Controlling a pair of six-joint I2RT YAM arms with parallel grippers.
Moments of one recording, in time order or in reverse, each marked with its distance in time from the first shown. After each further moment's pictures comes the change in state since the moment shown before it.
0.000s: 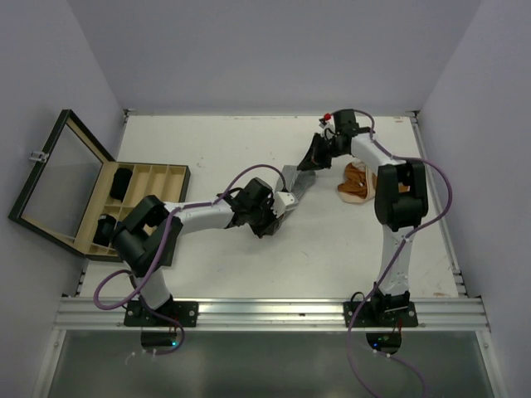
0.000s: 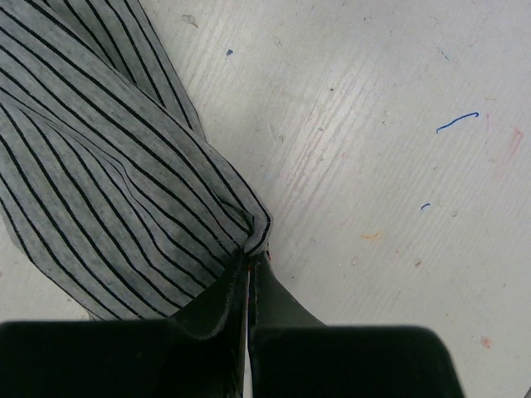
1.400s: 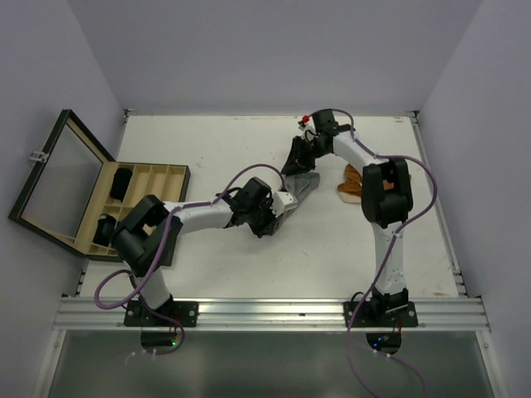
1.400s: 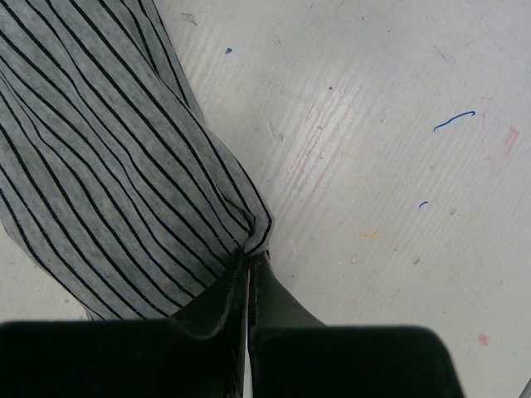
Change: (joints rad) left arm 0.010 0.000 -0.006 0.006 0.020 0.000; right arm 0.095 0.076 0.127 -0.098 0.010 -0.041
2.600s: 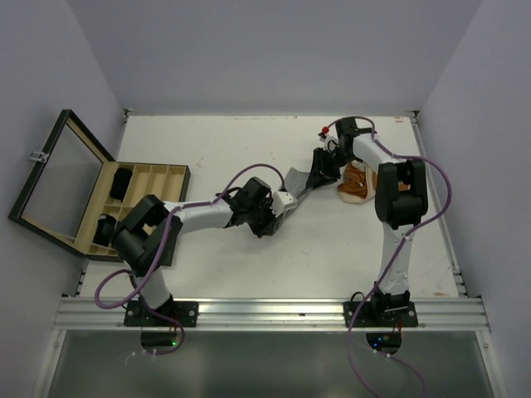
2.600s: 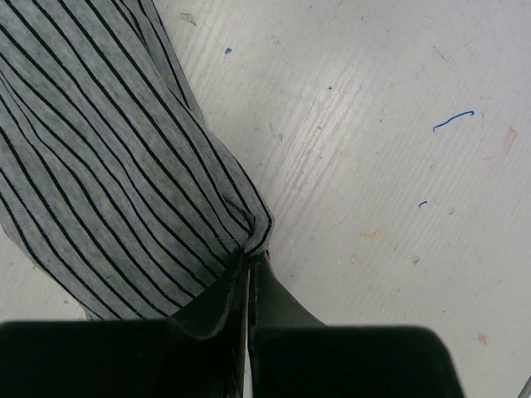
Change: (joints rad) left arm 0.002 0.002 0.000 0.000 0.007 0.000; right arm -0.115 -0.061 -0.112 -0.177 0.075 -0.261
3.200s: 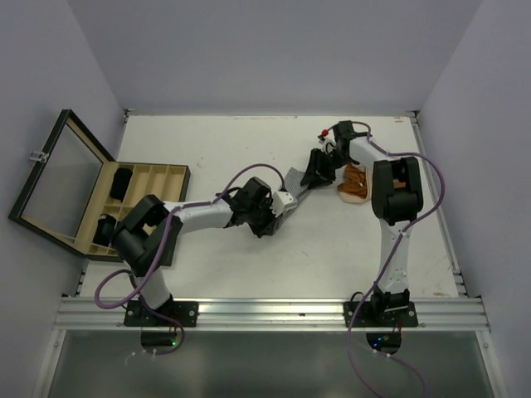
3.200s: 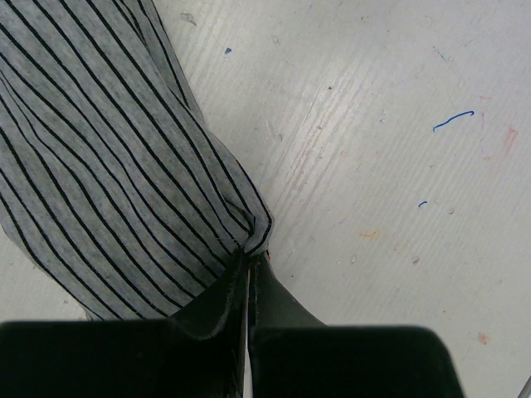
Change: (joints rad) left arm 0.000 0.000 0.000 0.000 0.000 0.000; right arm -0.002 0.057 -0.014 0.103 -0.048 0.120
